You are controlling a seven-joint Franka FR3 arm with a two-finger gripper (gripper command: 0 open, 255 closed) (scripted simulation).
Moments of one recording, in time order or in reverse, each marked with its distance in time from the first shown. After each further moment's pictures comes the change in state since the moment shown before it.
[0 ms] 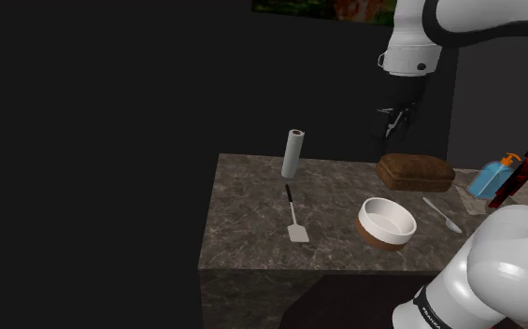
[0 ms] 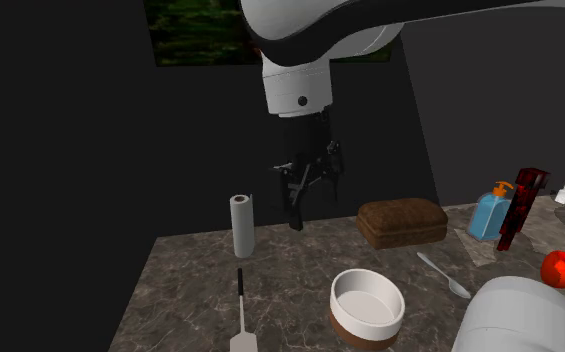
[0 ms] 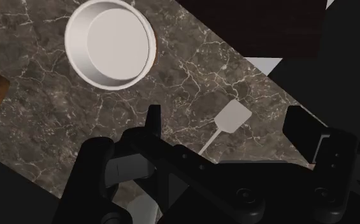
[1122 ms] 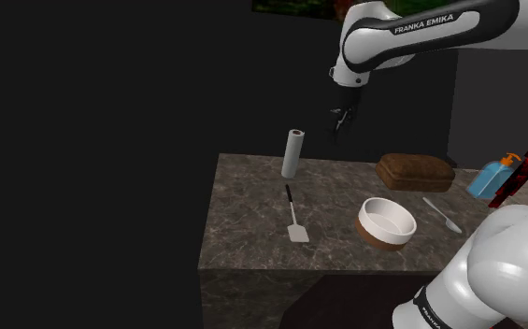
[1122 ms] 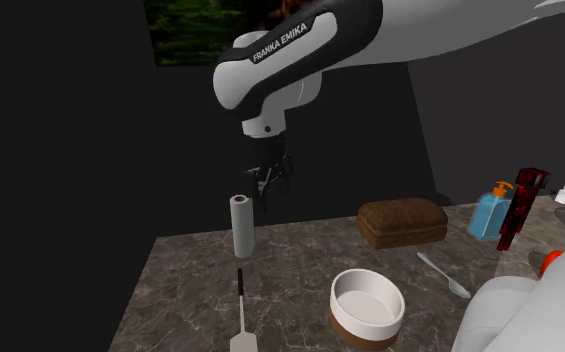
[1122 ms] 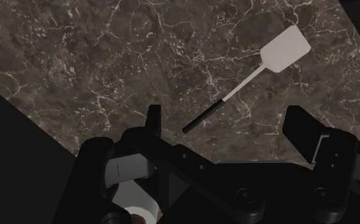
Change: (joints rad) arm 0.006 0.492 -0.166 0.191 -0.051 0.384 -0.291
